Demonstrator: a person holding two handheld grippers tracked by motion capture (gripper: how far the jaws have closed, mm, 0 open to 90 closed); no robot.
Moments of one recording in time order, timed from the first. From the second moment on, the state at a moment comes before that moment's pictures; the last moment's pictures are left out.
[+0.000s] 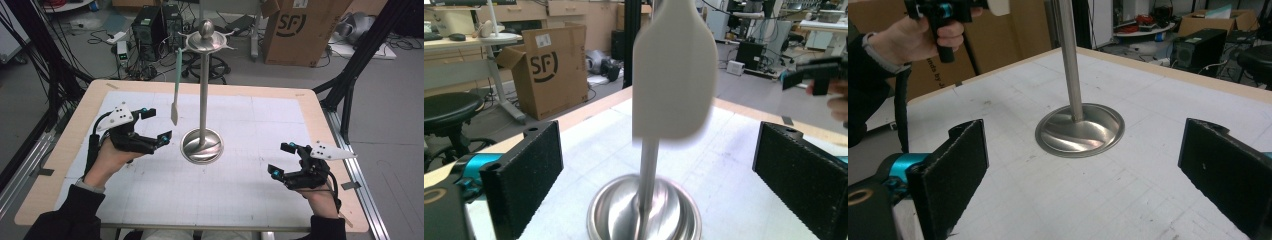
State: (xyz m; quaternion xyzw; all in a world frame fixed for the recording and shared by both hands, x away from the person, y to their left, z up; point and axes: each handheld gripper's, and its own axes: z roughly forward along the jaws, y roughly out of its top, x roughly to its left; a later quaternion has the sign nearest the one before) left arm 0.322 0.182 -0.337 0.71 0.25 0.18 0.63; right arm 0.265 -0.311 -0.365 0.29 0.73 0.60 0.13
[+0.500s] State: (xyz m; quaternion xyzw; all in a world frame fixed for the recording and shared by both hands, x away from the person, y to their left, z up) left arm 0.310 0.236 -0.385 0.71 0.28 0.18 0.63; right arm 0.268 -0.314 -0.372 0.29 0.73 0.61 0.14
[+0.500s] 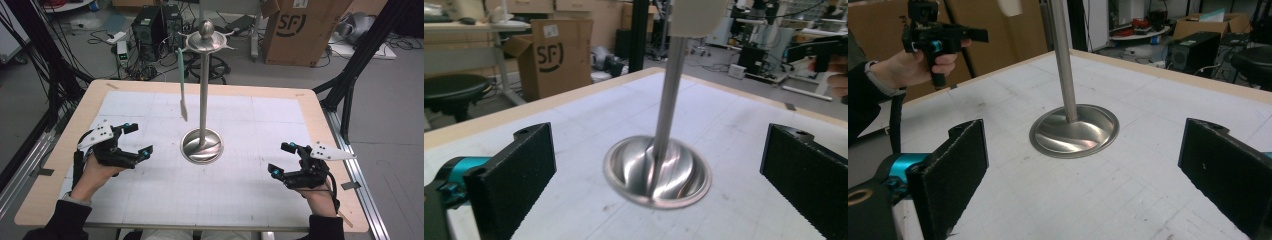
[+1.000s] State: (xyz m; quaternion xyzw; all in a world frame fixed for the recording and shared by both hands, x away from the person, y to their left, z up) left arm 0.292 0.273 -0.418 0.72 0.31 0.19 0.59; right arm 0.275 -0.321 -0.404 0.32 0.71 0.61 0.16
